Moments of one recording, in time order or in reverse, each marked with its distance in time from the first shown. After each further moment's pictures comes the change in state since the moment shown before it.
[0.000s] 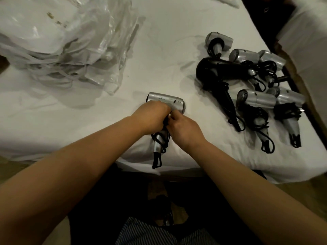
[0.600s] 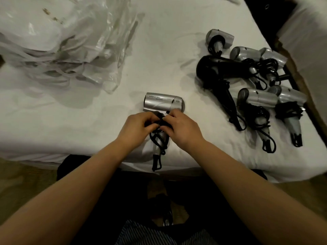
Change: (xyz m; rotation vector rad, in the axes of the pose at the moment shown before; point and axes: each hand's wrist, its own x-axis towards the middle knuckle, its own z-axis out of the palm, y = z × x) left_hand -0.032 -0.025 0.051 -0.672 0.299 -0.208; right_hand 0.001 0.000 0.001 0.047 0.049 -0.027
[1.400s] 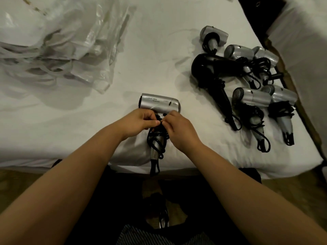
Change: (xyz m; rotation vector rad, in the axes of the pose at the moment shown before) left_hand 0.036 -0.005 -0.008 -0.414 -0.400 -0.166; right_hand 0.005 -0.002 0.001 0.278 -0.011 0.172
